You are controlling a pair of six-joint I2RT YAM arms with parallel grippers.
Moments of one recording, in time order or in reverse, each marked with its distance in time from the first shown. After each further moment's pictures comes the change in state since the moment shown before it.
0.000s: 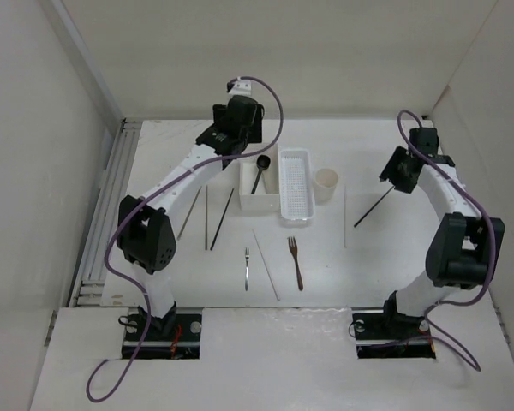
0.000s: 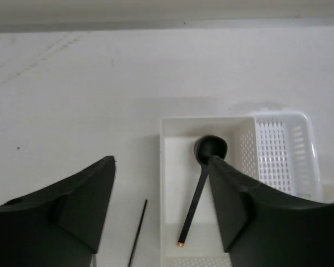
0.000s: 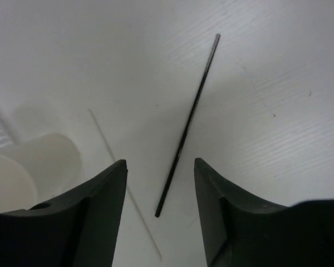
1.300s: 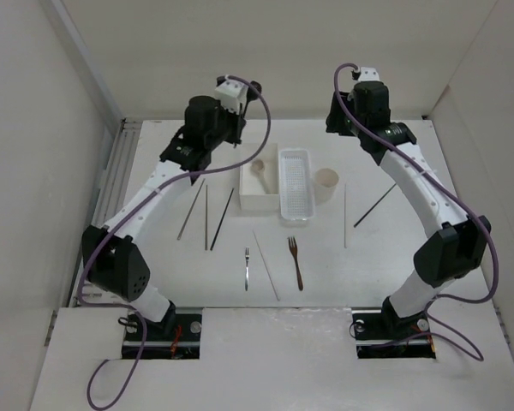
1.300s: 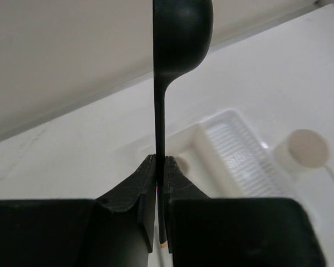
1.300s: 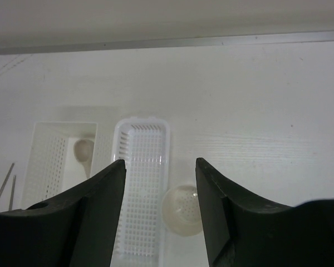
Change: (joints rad) left arm 0.180 -0.264 -0.200 0.234 0.526 0.319; right arm 0.421 0.121 0.444 0.126 0.122 -0.171
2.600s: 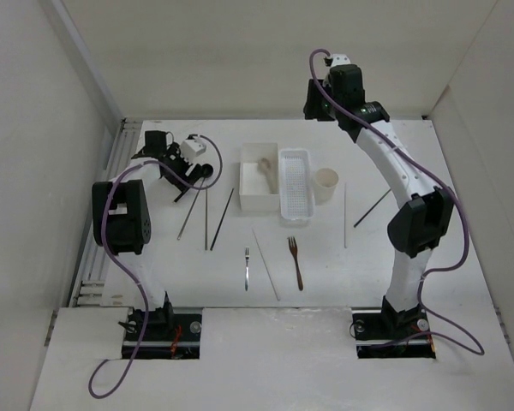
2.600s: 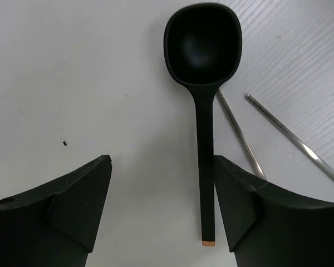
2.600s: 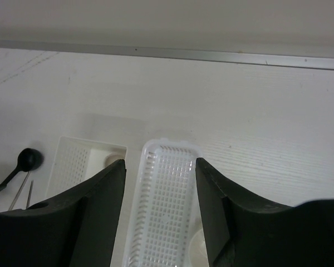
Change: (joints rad) left arm 0.414 0.358 -0.164 -0.168 0.306 0.711; right arm 0.041 0.270 0.327 -0.079 -0.075 -0.019
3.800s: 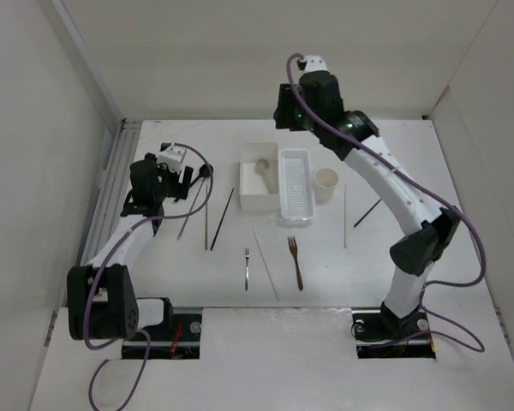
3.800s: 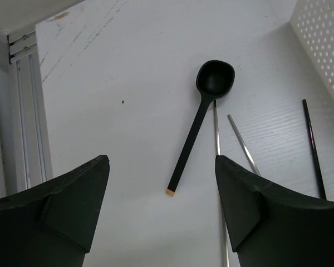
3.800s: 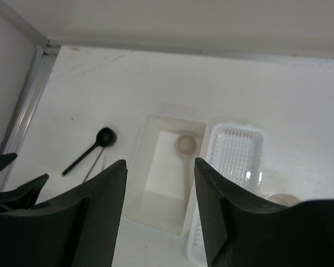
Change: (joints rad) left arm -0.045 -0.694 -0.624 0.494 -0.236 -0.450; right arm 0.267 -0.099 0.042 -0.117 0.170 0.117
